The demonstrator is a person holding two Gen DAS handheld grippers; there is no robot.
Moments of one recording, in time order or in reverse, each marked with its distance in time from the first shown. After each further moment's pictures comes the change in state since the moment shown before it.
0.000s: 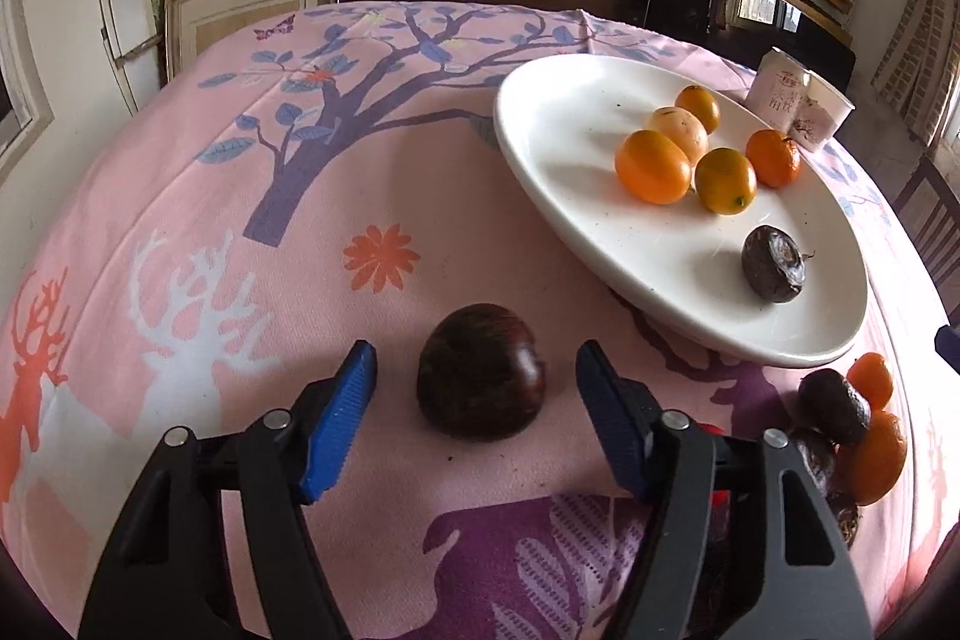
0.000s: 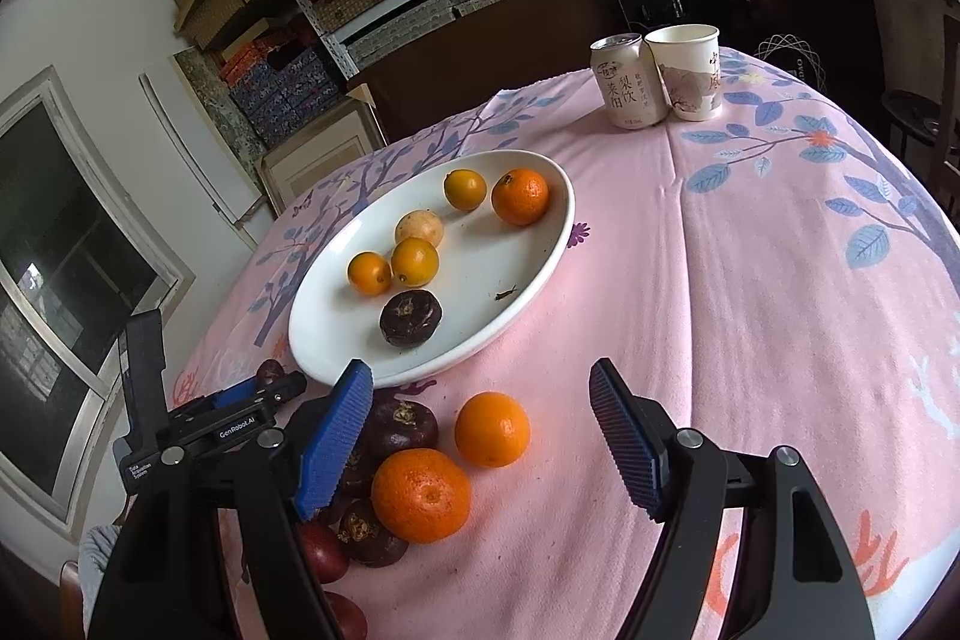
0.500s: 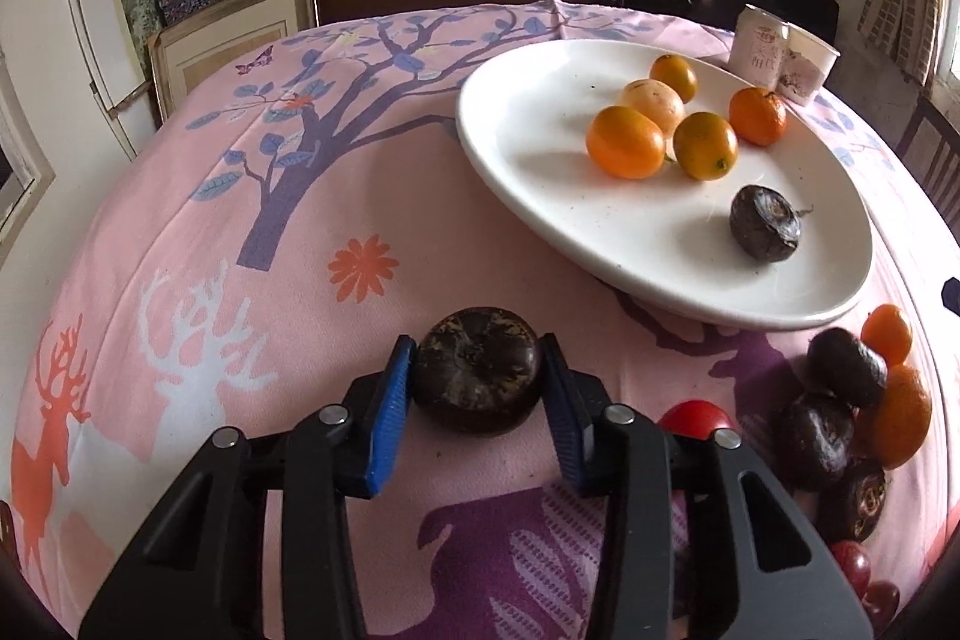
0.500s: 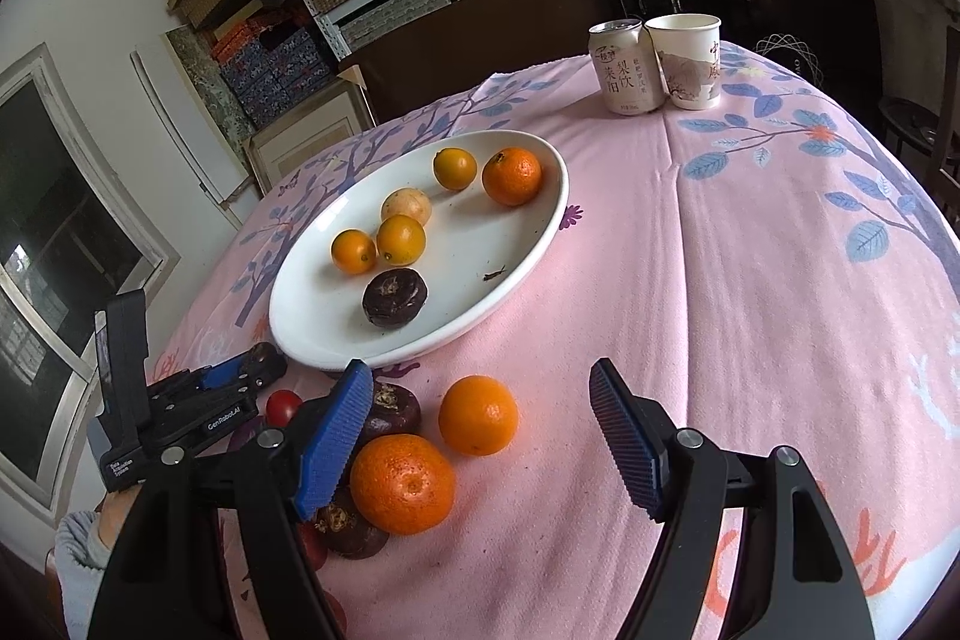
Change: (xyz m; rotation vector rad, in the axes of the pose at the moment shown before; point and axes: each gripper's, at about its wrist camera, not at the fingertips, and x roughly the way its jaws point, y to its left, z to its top) left arm -0.006 -0.020 -0.007 0.144 -0.011 0.050; right arm 0.009 0.002 -0.005 -0.025 0.031 -0.040
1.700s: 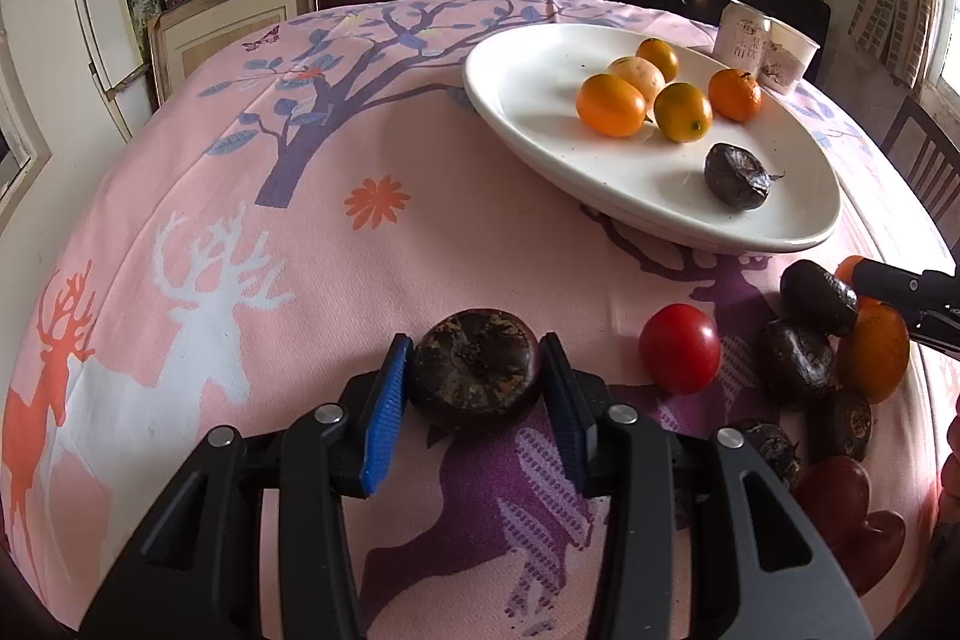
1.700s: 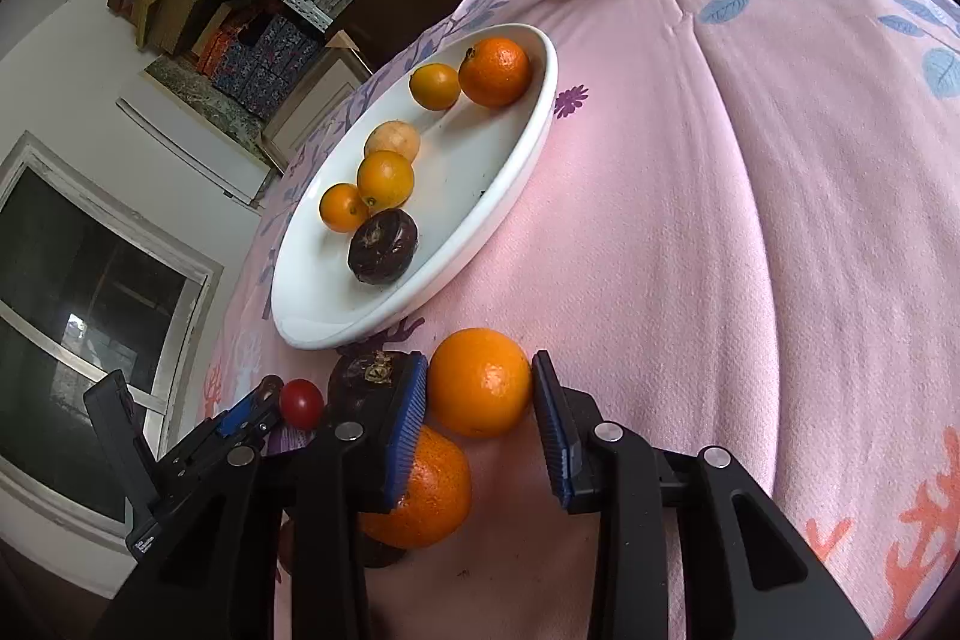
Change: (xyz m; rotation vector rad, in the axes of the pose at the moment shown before) left arm -0.016 0.007 -0.025 -0.029 0.012 -0.026; right arm 0.053 -0.022 -0.011 0.204 0.176 0.152
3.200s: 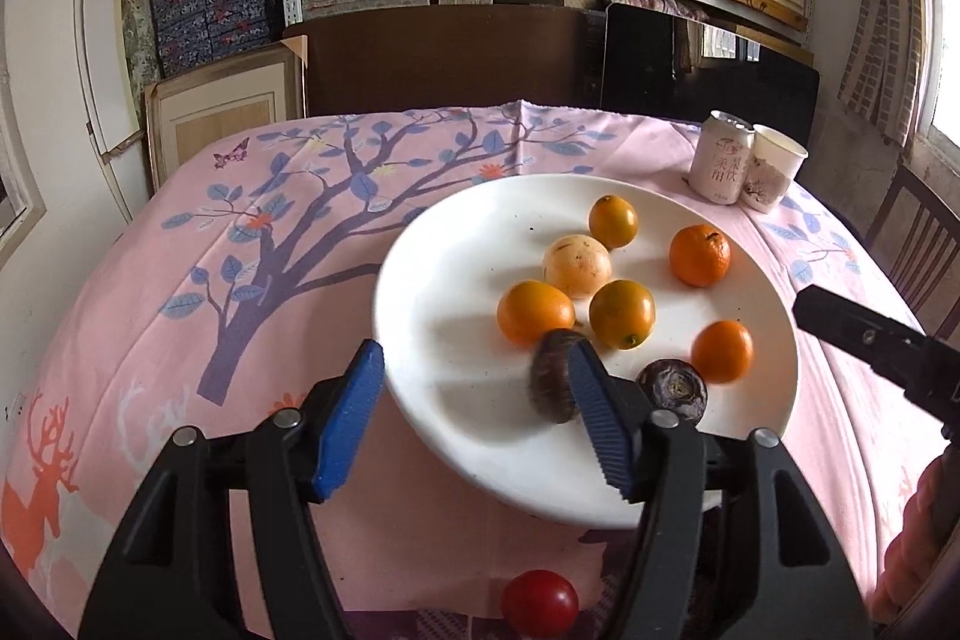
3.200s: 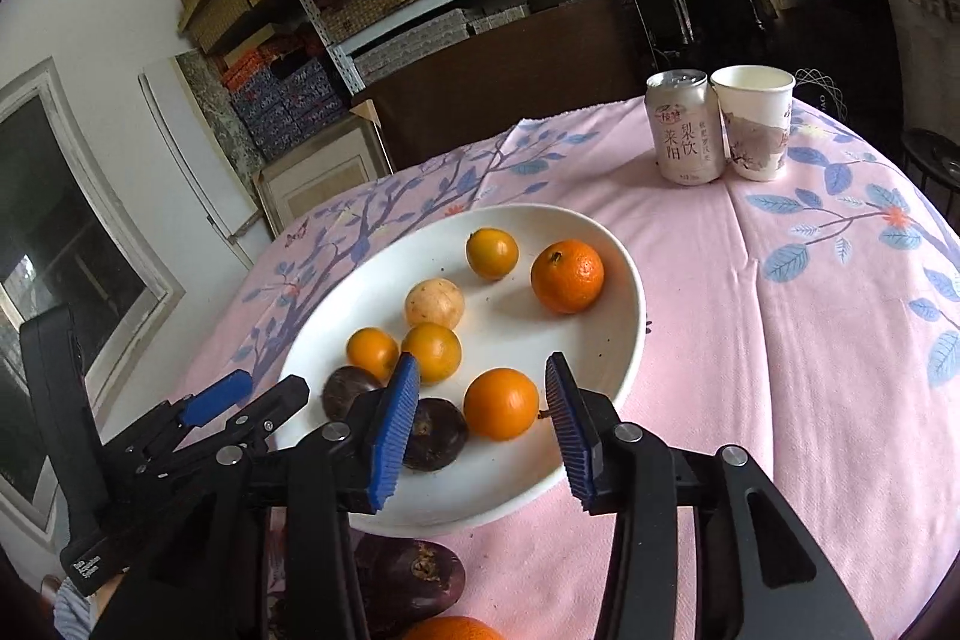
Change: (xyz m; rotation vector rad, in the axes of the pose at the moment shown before) left arm -0.009 -0.043 0.076 -0.020 -0.214 -0.010; right arm -0.014 0.059 0.052 -0.229 -0.273 -0.102
